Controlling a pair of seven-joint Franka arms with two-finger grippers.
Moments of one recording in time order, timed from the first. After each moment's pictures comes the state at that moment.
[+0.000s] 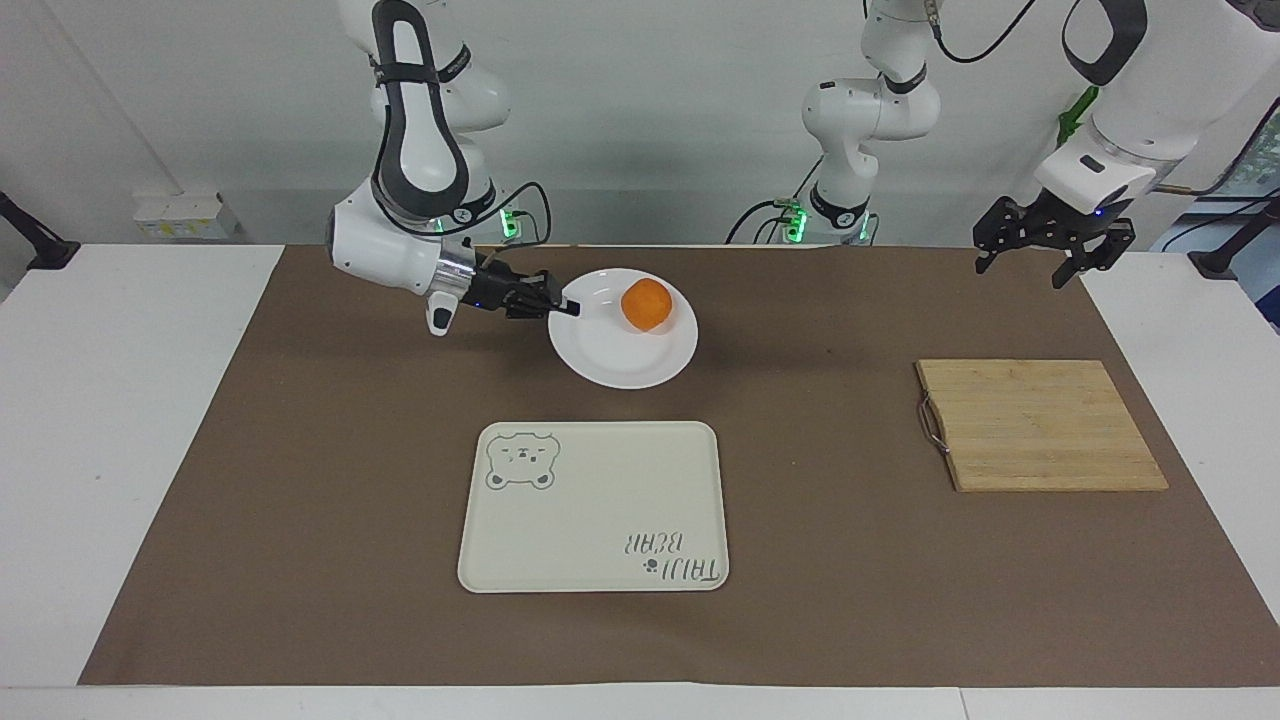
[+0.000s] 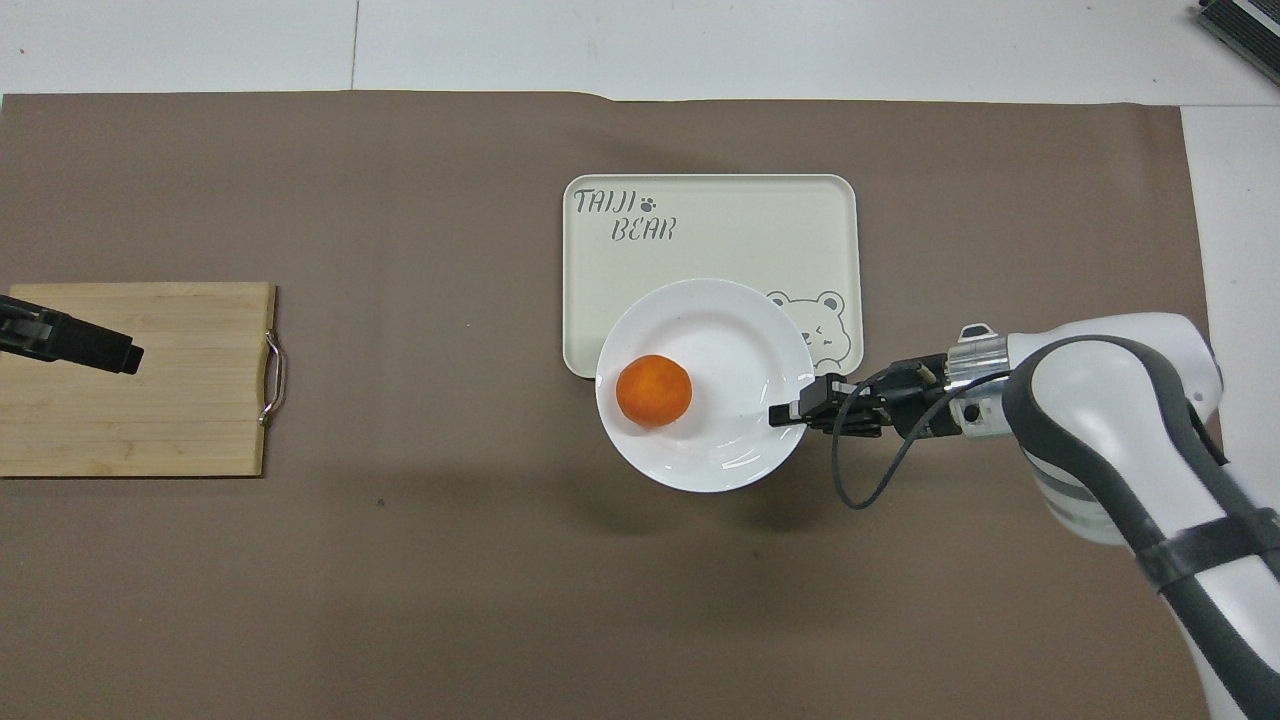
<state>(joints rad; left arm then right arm) -0.09 0.00 0.06 -1.57 -0.02 1.52 0.28 0.12 0.10 -0.03 -2.12 1.05 1.94 -0.23</state>
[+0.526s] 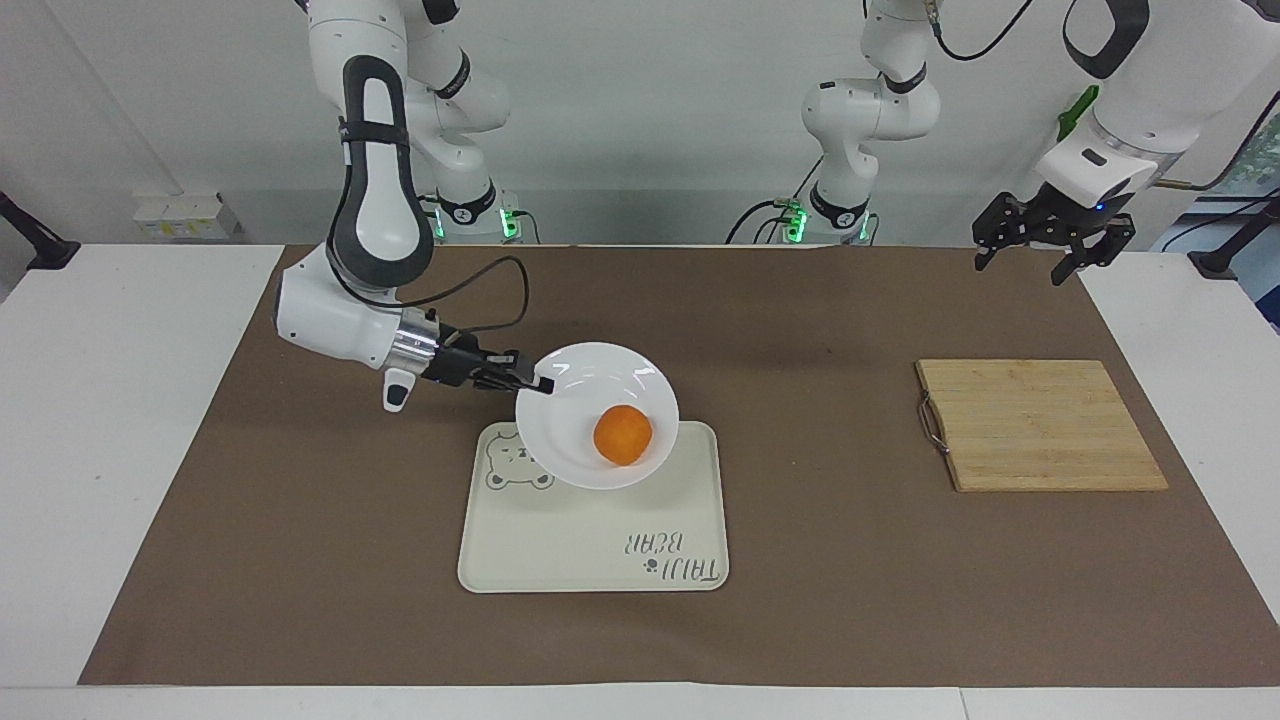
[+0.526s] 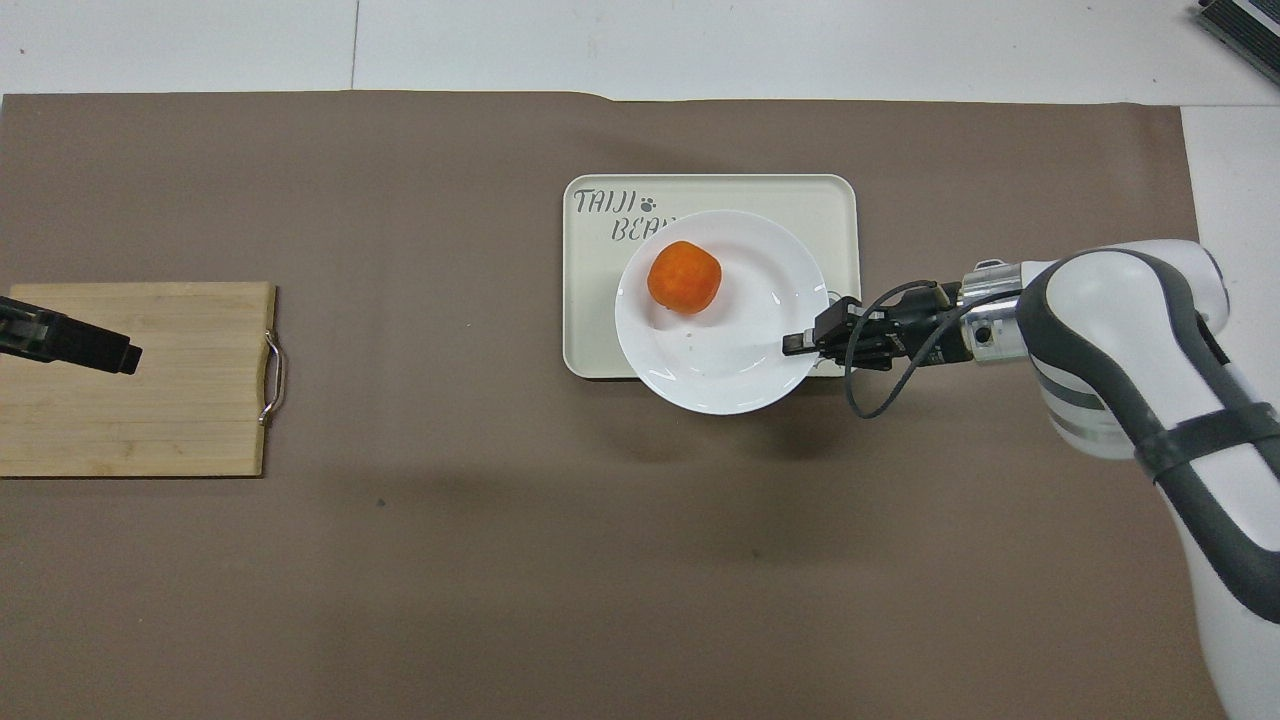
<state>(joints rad) -0.09 -0.02 0.06 -1.57 -0.03 1.52 0.26 0.08 0.34 -0.03 -1.86 1.05 1.93 -0.22</state>
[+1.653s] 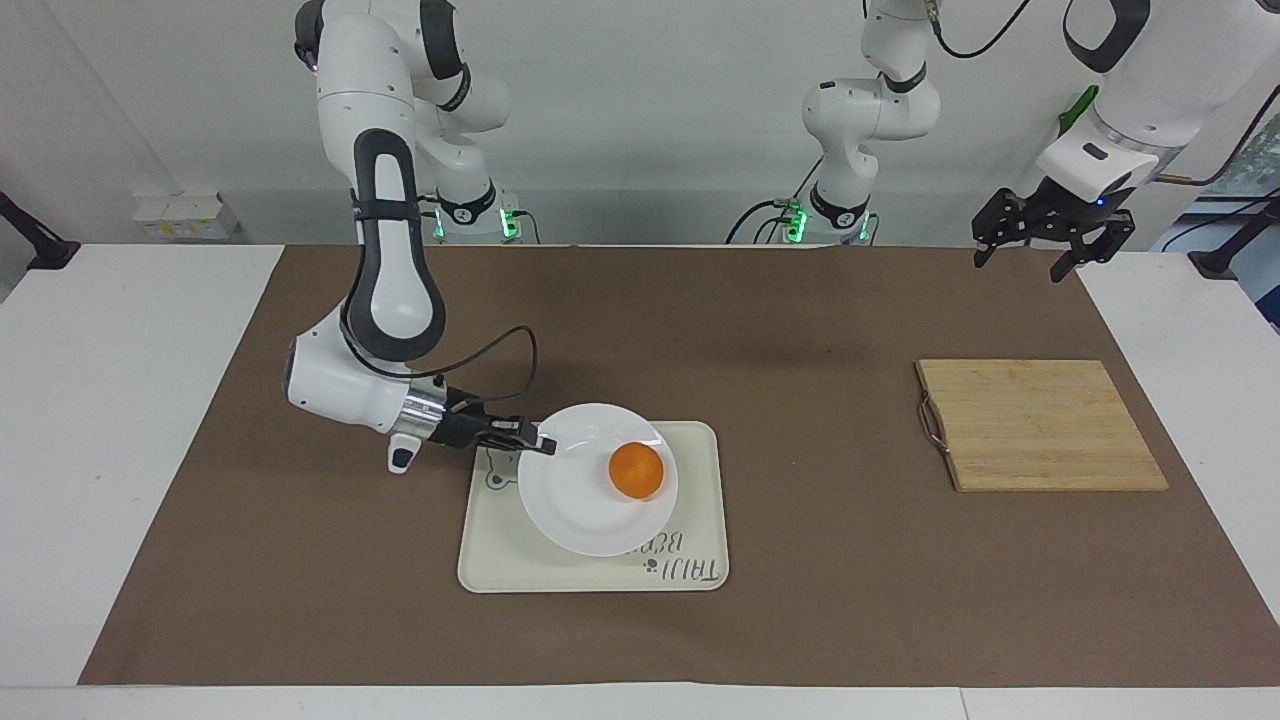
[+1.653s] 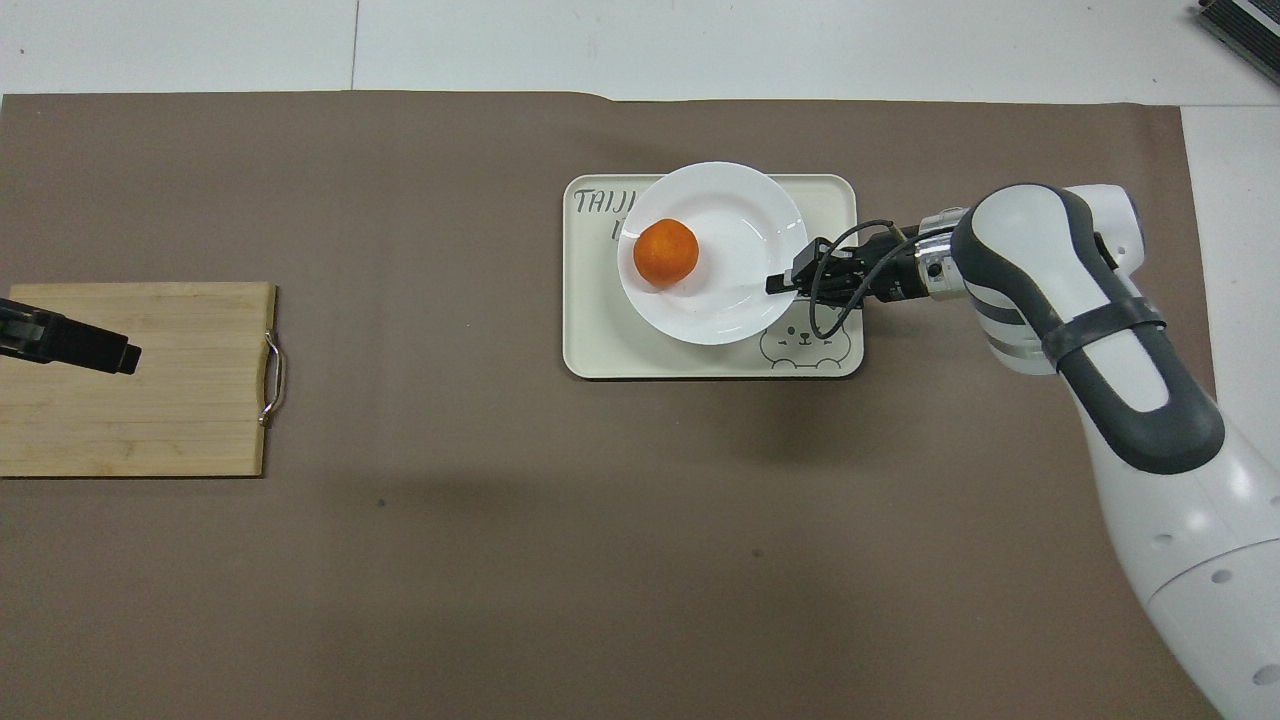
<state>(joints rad) -0.09 -0.02 0.06 -1.57 -0.04 1.52 0.26 0.09 0.56 -0.02 -1.67 1.05 2.00 -0.29</state>
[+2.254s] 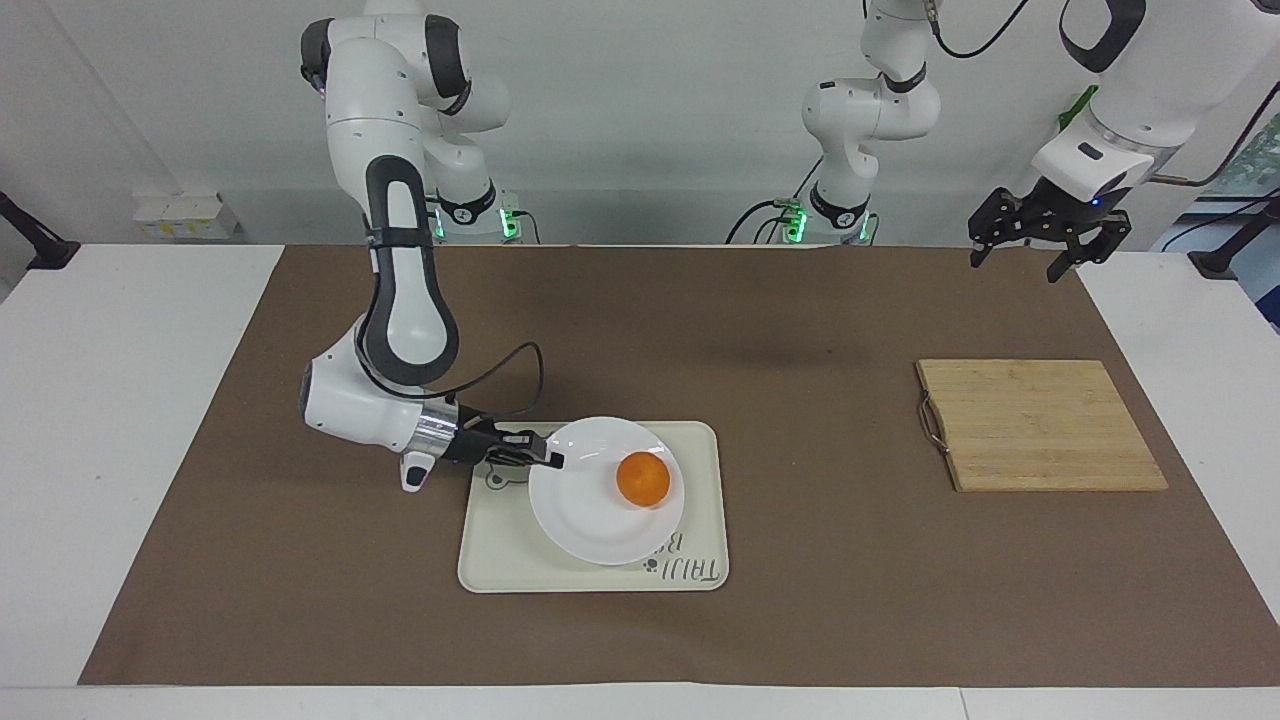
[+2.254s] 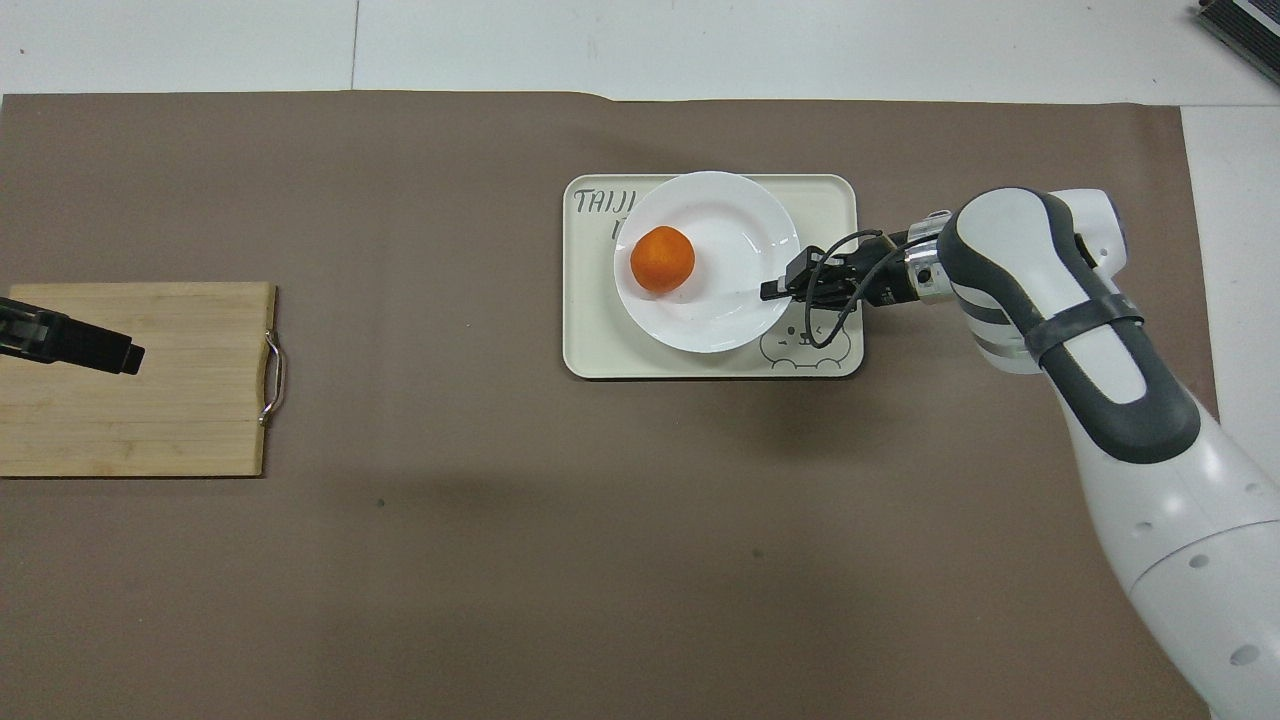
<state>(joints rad) -0.09 -0.02 0.05 -1.57 -0.04 1.52 0.26 0.11 0.57 -0.02 -1.68 1.05 2.00 -0.31</state>
